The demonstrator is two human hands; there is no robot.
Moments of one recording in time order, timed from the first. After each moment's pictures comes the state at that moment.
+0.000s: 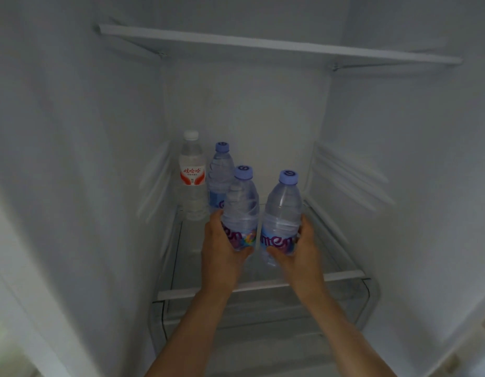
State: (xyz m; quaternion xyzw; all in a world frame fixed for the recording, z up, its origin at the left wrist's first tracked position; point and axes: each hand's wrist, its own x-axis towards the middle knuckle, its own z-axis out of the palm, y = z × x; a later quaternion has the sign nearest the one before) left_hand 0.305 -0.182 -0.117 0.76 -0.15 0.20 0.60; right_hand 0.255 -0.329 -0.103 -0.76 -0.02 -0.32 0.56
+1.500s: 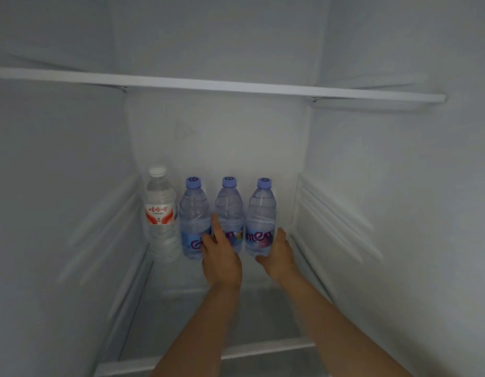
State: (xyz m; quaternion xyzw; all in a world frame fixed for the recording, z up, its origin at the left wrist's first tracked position) left_hand 0.395 -0.276 -0.100 0.90 0.00 0.23 0.36; right_hand 0.391 -0.400 -0.102 -0.88 0.11 -0.18 0.43
